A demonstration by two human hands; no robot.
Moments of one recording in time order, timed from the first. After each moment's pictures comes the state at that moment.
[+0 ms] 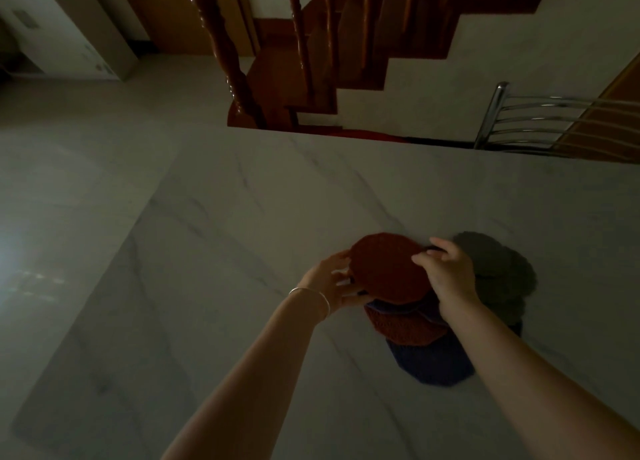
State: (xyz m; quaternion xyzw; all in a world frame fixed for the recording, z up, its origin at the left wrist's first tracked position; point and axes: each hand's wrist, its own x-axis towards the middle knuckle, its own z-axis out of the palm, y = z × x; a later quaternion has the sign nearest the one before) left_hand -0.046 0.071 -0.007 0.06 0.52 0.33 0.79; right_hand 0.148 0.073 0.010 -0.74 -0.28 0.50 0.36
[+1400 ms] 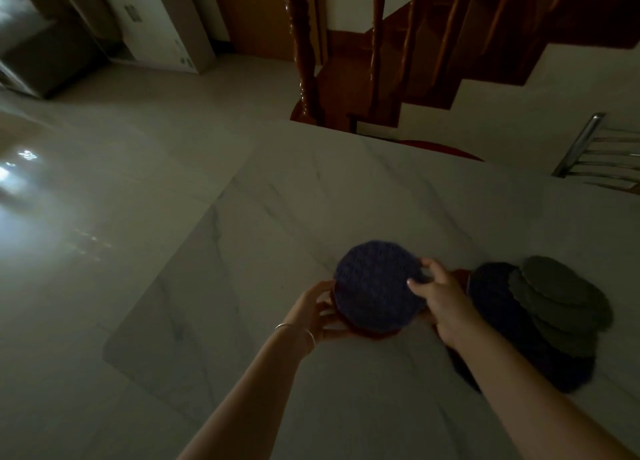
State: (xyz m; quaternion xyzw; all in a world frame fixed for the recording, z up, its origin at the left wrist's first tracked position) left_hand -0.159 -0.021 -0.004 0.03 0.61 0.37 0.70; right_hand 0.045 0.035 0.014 -0.62 -0.36 0.63 0.30
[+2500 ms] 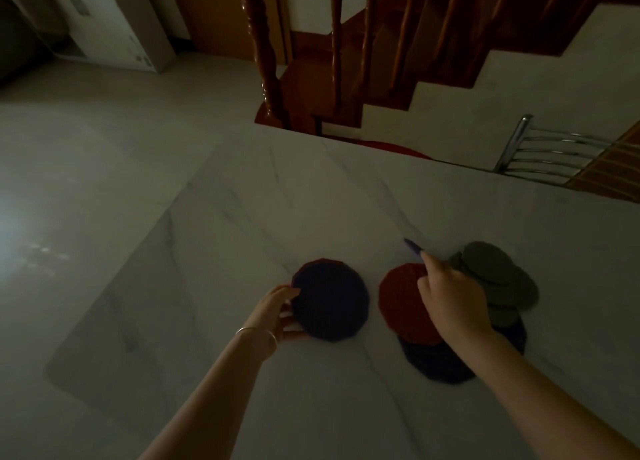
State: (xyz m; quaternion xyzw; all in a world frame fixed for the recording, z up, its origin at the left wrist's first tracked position) left_hand -0.151 -0.023 -0.016 0.08 0.64 0.38 0.67; right_hand 0.124 0.020 0.052 -0.65 -0.75 0.08 0.11
